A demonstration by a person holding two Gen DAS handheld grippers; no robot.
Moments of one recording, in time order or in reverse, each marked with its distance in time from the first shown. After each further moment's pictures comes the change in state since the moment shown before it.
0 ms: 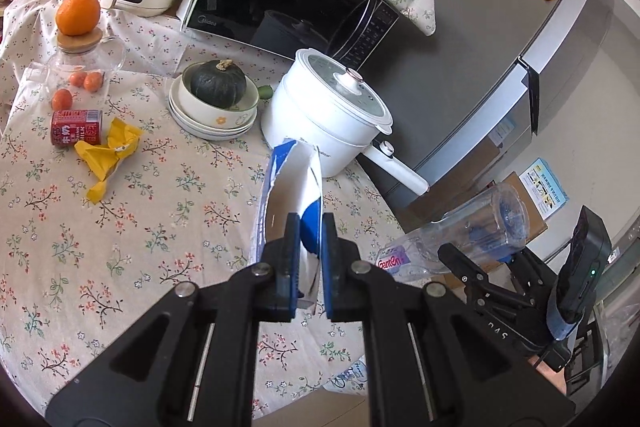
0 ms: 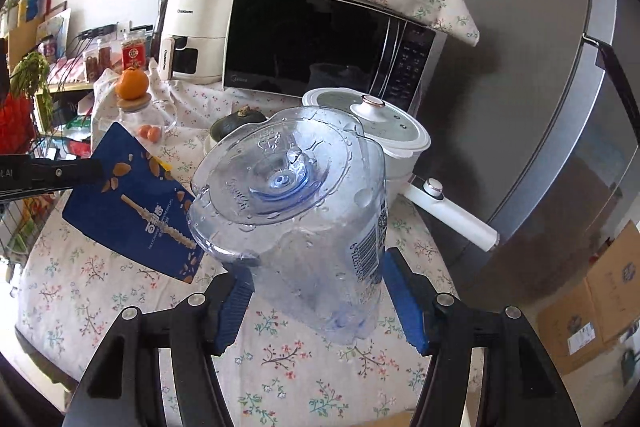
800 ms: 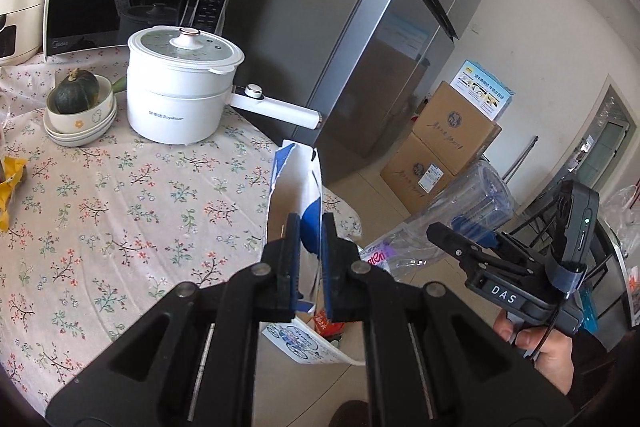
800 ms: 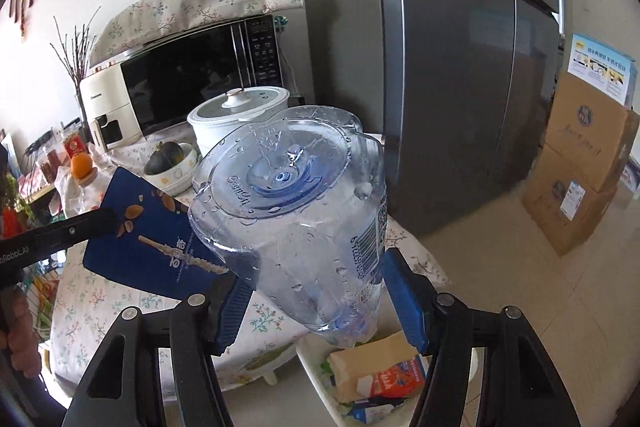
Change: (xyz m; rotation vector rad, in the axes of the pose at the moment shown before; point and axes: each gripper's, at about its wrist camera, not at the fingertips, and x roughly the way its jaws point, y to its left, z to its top) left arm 0.028 -0.151 -0.066 0.311 0.122 -0.190; right arm -0.090 -0.128 -0.112 0.449 0.010 -0.106
